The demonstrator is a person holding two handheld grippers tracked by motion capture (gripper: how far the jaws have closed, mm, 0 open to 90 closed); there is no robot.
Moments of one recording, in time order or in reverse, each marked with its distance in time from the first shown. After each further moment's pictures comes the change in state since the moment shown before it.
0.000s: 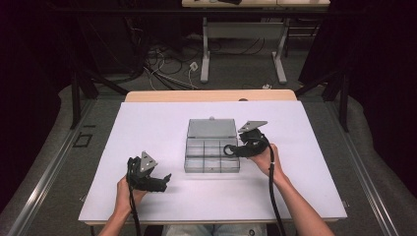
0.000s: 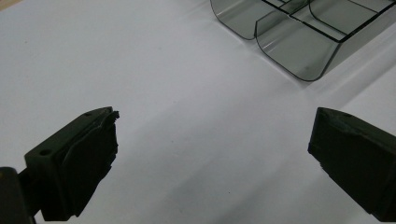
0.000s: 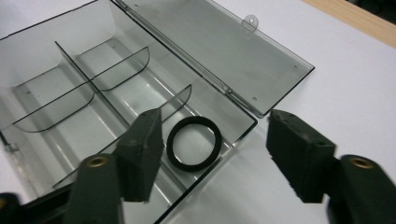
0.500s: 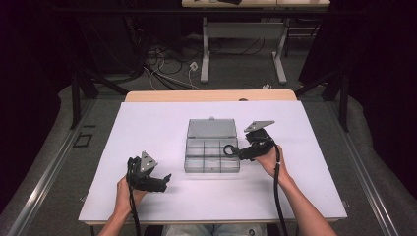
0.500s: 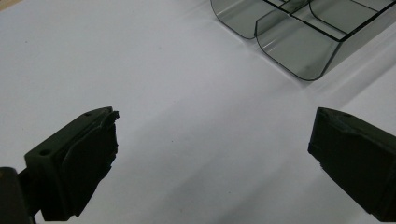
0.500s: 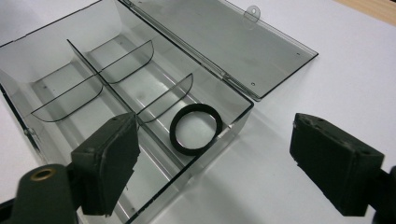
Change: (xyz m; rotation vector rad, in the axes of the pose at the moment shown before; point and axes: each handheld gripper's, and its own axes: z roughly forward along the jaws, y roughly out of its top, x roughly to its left) left arm 0.000 0.000 0.001 -0.002 0.005 0.008; right arm -0.011 -0.008 -0.008 0.000 0.054 0.053
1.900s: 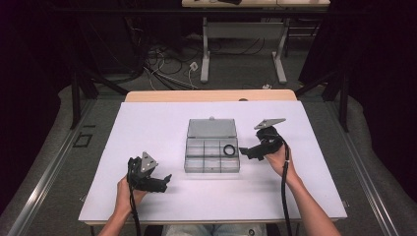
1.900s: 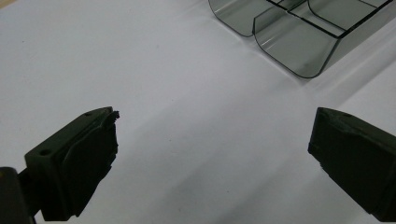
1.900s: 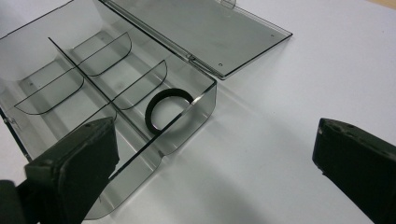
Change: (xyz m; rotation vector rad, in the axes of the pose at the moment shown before) left arm -0.001 0.000 0.001 0.008 -0.008 0.002; right arm -0.025 -0.011 -0.010 0.000 0.008 0.062
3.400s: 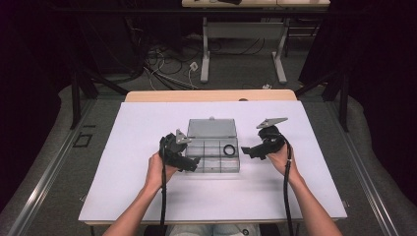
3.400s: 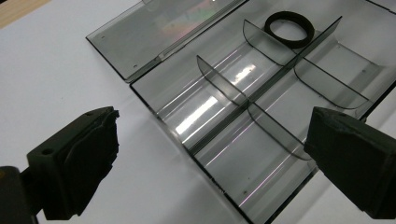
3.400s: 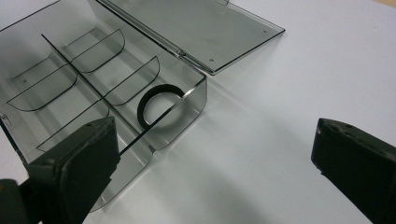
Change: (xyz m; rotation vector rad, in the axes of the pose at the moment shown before) left arm -0.031 0.101 0.046 0.055 -0.114 0.015; right arm -0.006 -0.001 -0.003 0.013 -0.003 0.014
